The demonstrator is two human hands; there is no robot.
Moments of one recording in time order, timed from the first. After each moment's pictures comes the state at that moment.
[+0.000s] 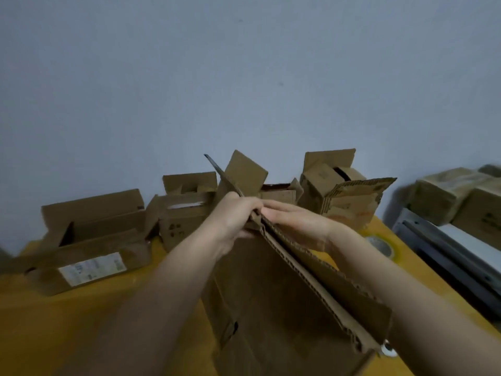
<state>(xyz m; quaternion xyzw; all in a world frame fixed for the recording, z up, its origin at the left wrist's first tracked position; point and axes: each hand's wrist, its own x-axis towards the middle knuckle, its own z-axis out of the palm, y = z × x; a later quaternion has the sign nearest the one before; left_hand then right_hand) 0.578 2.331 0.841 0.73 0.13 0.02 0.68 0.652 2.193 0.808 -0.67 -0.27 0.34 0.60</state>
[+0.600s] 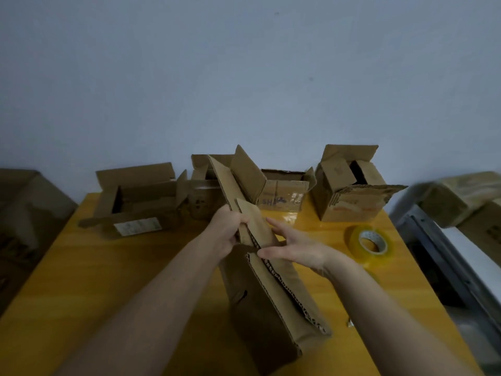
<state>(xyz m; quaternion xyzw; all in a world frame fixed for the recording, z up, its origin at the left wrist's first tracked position) 0.549 2.340 0.876 0.58 0.34 0.00 0.74 0.601 2.177 0.860 -0.77 -0.26 0.42 0.41</state>
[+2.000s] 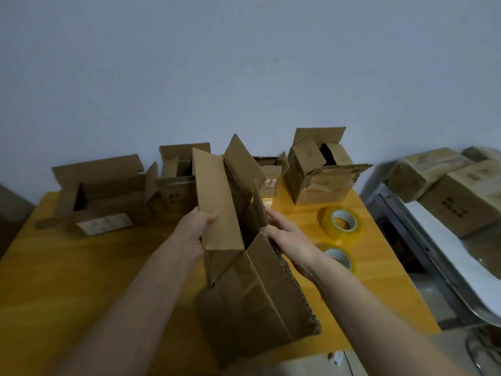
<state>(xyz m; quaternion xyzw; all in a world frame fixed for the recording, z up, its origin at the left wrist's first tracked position) 0.540 2.344 0.835 0.51 0.37 -0.02 0.78 0.573 2.149 0.859 -0.77 -0.10 0.30 0.56</state>
